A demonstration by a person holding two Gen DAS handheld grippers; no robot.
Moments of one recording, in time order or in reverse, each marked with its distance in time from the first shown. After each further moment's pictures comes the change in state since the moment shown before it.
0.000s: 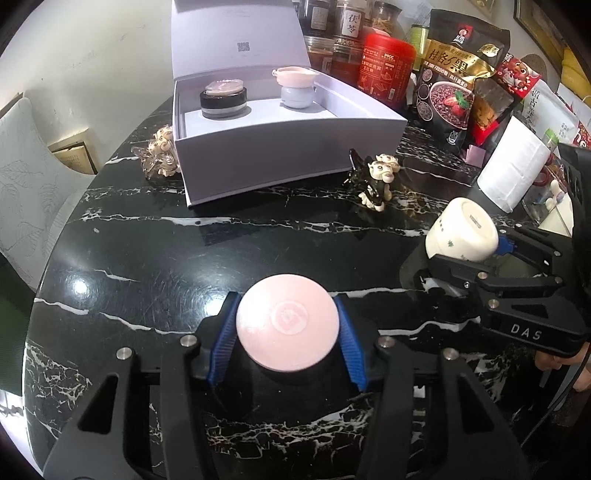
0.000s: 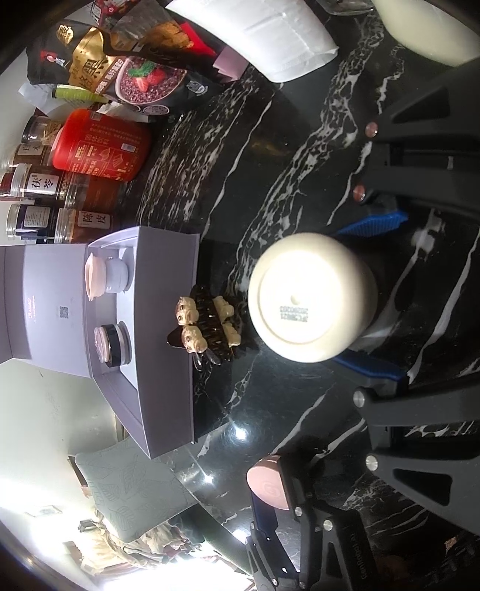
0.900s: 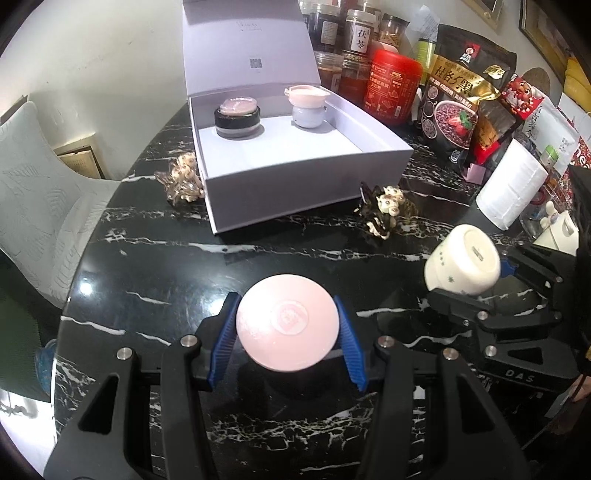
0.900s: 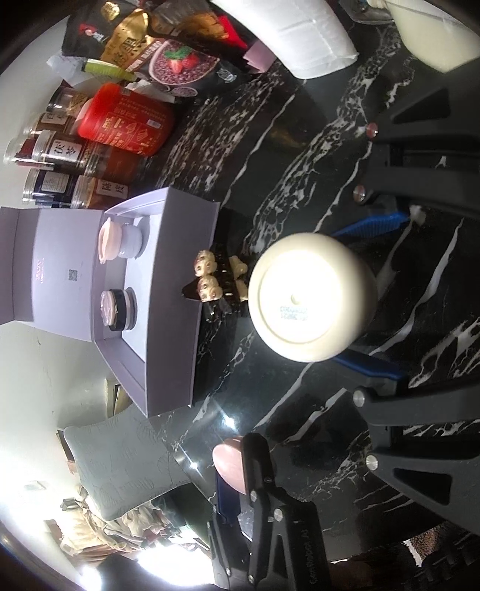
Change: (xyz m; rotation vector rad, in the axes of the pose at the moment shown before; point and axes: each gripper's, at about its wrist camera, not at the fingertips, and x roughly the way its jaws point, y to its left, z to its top) left arm -0.023 0.015 0.023 -0.007 -0.003 0.013; right arm -0.020 0.028 0.011 -0.093 0.004 0.024
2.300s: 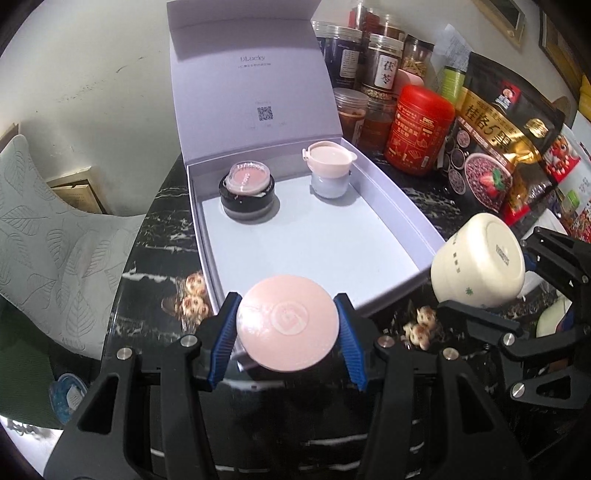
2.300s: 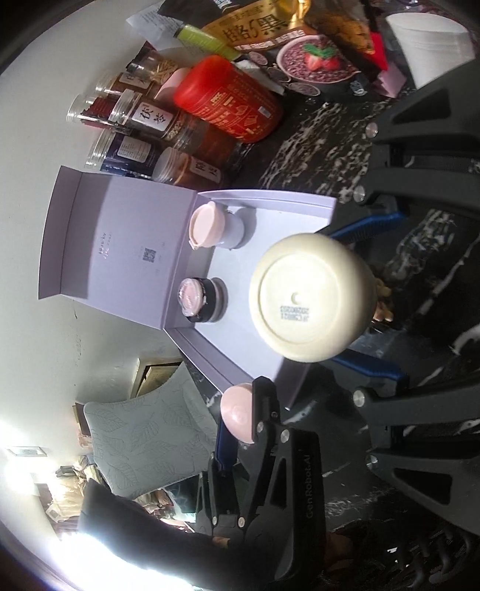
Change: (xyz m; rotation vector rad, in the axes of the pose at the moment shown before) left arm 0.028 0.018 0.113 0.014 -0.021 0.019; right arm -0.002 -0.014 0.110 -0.131 -0.107 0.045
